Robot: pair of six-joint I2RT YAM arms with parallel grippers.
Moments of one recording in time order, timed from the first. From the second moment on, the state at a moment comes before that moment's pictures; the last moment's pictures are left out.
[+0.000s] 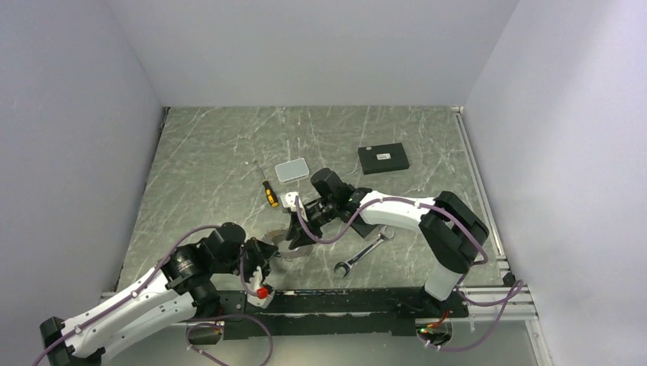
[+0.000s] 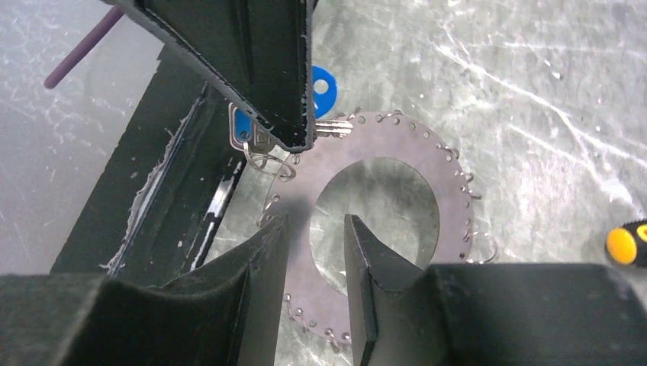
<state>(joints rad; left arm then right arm) -0.90 0.52 0.46 -0.66 0.32 1.49 0.88 1.70 0.98 0.00 -0.97 -0.46</state>
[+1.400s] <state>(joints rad) -0.90 0.33 0.46 -0.86 0.41 1.69 1.02 1.90 1.45 -0.65 -1.01 -1.09</state>
